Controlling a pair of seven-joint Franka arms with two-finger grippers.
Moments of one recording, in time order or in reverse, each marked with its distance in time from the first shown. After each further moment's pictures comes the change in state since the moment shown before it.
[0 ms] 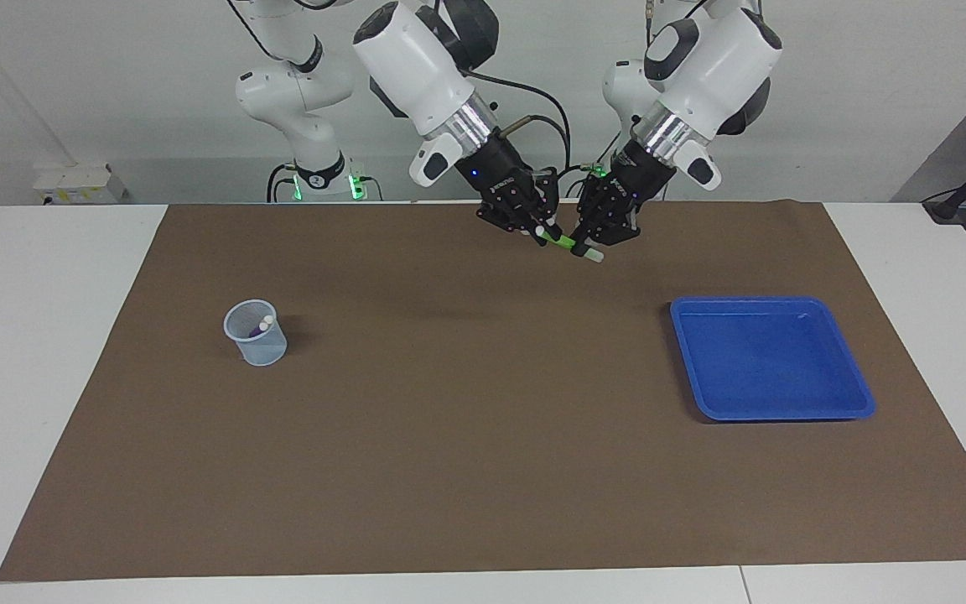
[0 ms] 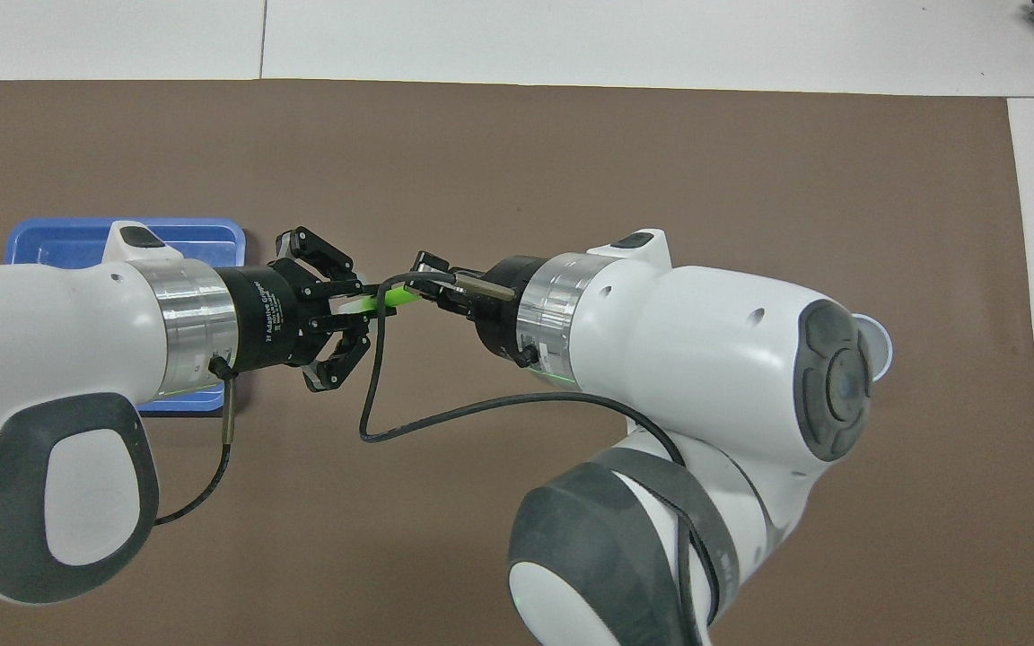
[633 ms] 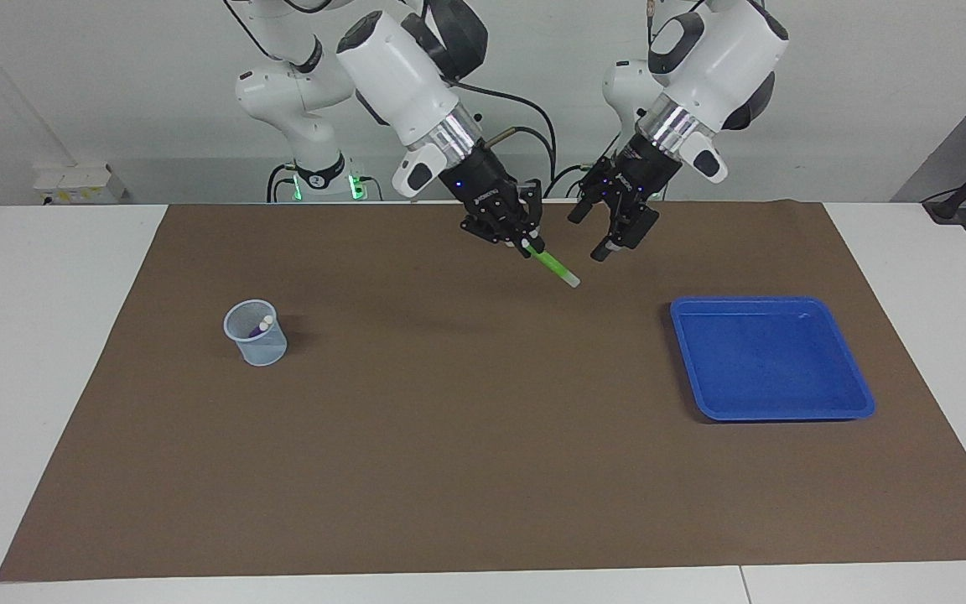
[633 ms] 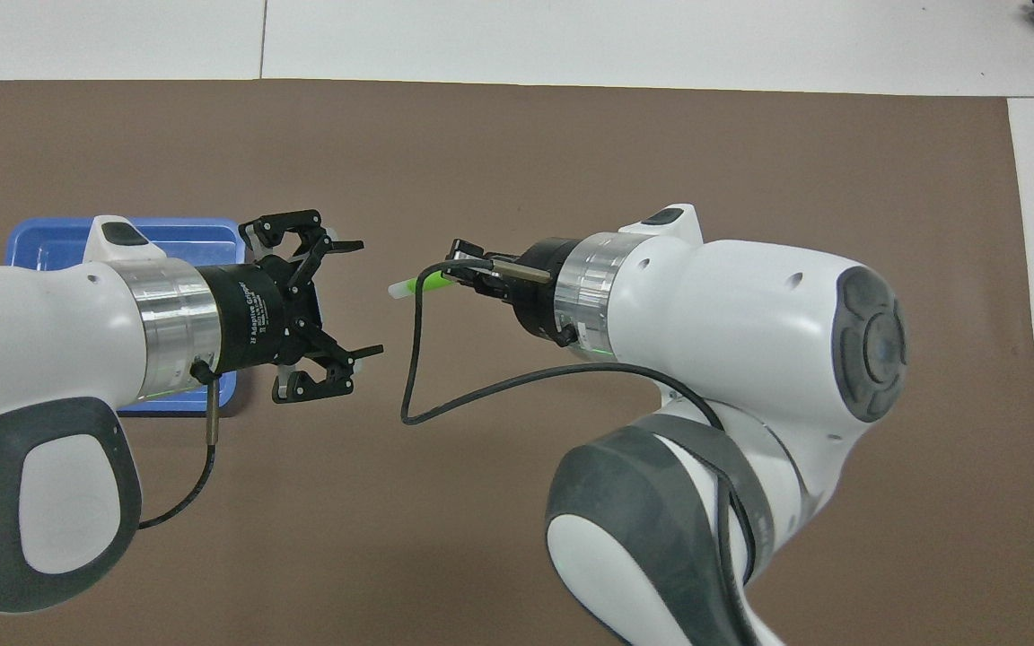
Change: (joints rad) left arm 0.008 -0.015 0.014 -0.004 0.000 -0.001 0.104; right arm -0.064 0.001 -0.005 -0.004 -0.029 -0.071 -0.160
